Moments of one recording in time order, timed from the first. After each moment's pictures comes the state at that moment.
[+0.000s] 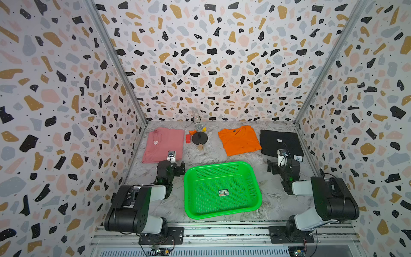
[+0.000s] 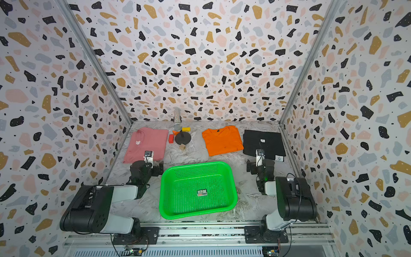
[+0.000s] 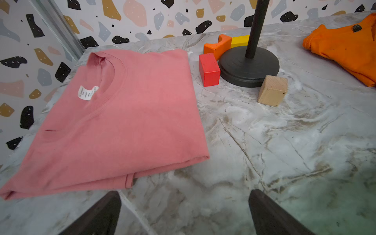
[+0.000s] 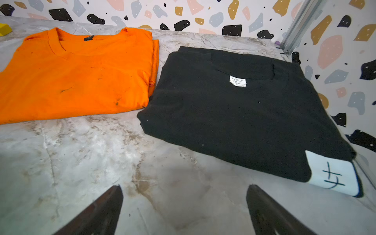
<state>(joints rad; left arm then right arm) -0.07 1.43 0.31 0.67 -0.04 0.07 -0.02 1.53 0.34 0.76 -0.09 -0.10</state>
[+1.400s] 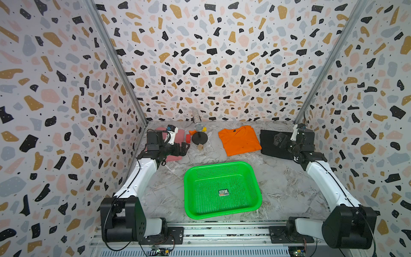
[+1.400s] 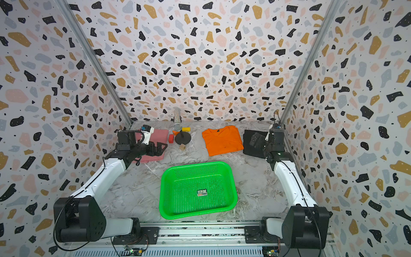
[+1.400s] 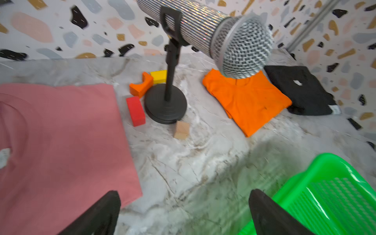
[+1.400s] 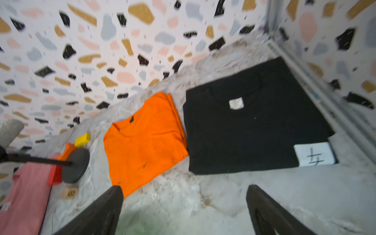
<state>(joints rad) 0.01 1.36 1.04 -0.39 0.54 0.07 0.04 1.29 1.05 -0.39 -0.10 0.43</state>
